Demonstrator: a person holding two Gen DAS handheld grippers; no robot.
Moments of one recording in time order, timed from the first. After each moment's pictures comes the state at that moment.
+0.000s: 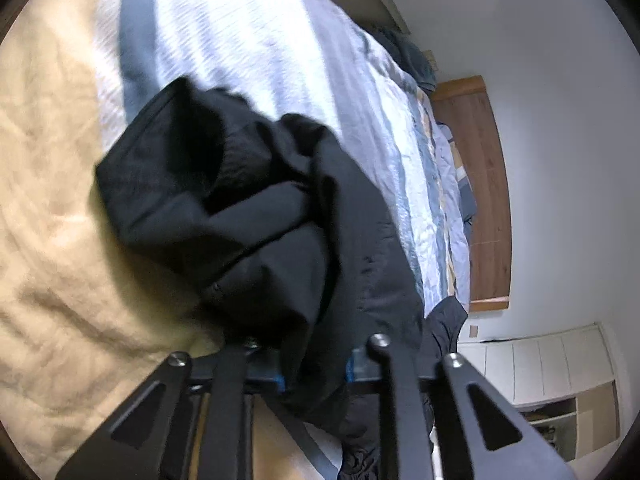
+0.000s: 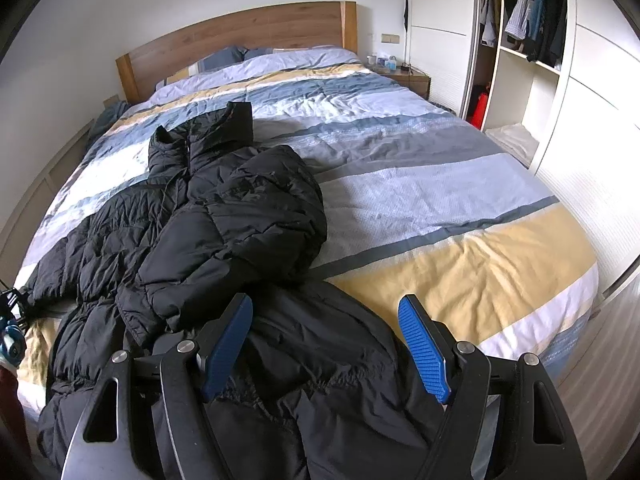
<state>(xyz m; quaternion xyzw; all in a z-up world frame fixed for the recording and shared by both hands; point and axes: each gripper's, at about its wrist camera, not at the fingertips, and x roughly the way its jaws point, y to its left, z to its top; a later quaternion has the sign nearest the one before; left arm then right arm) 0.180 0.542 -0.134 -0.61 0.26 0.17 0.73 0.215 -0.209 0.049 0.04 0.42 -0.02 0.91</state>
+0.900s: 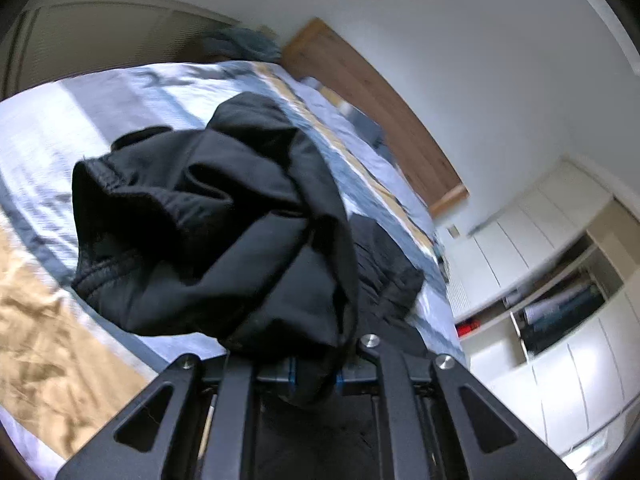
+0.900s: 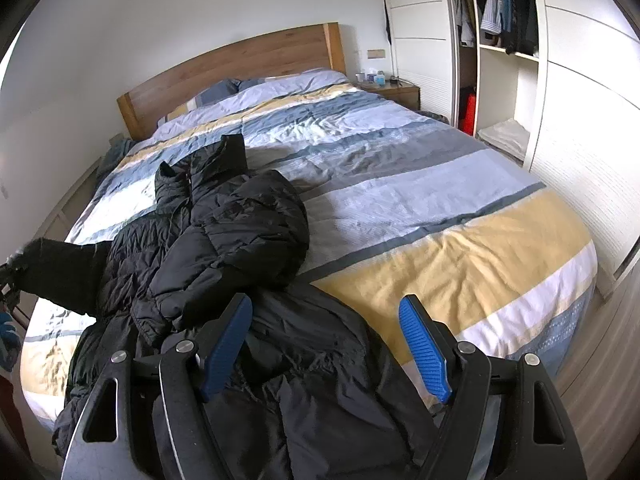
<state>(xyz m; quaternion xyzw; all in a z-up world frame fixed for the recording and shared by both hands) 0.228 0.384 0.046 -0.40 0.27 0.03 0.88 0.169 -0.259 0.062 0.09 0.38 -0.02 0.92</state>
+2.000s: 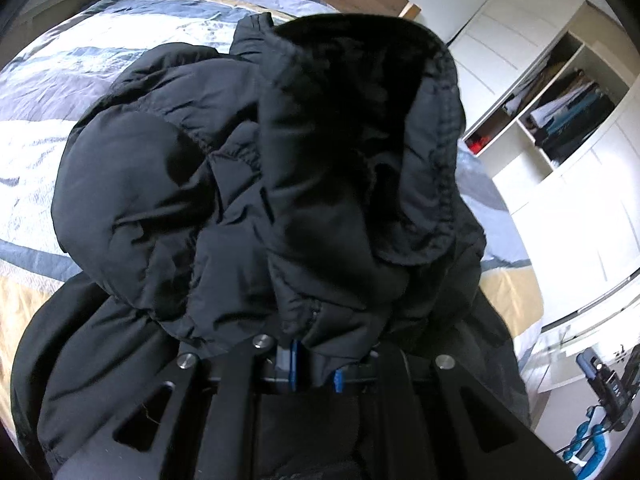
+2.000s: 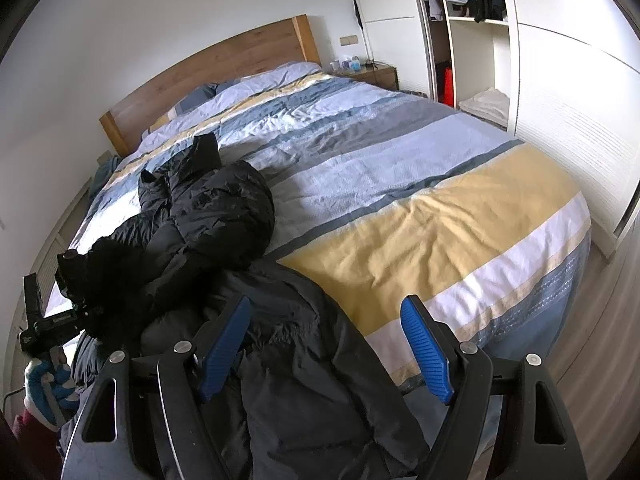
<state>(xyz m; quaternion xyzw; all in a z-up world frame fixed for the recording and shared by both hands) 0.274 0.116 -0.040 -0.20 0.47 -0.09 0.86 0.145 -0.309 0.030 0.14 0.39 -0.03 0.91</state>
